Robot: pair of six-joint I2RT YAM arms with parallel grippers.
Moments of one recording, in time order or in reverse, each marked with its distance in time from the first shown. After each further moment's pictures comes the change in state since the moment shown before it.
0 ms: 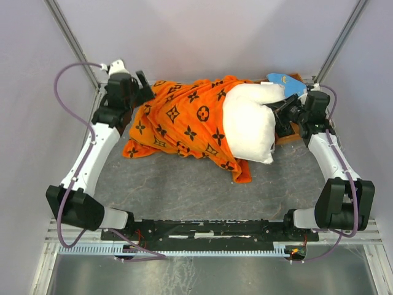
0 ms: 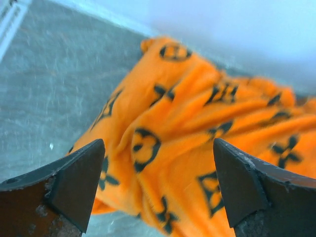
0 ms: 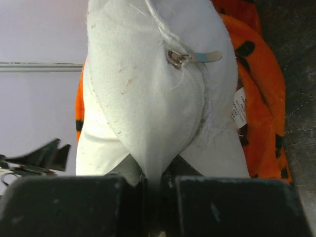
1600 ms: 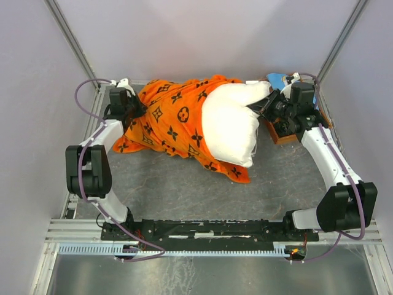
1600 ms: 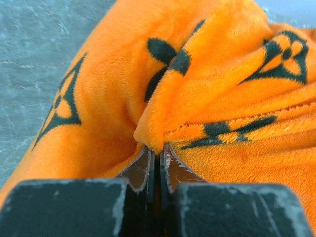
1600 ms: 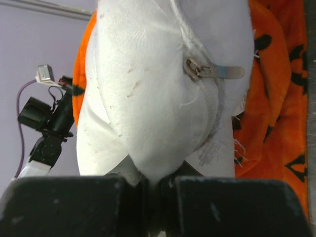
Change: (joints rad) left arm 0.225 0.365 -0.124 0.401 0.393 0.099; right arm 0.182 -0.003 0.167 -0.225 0.043 -0.146
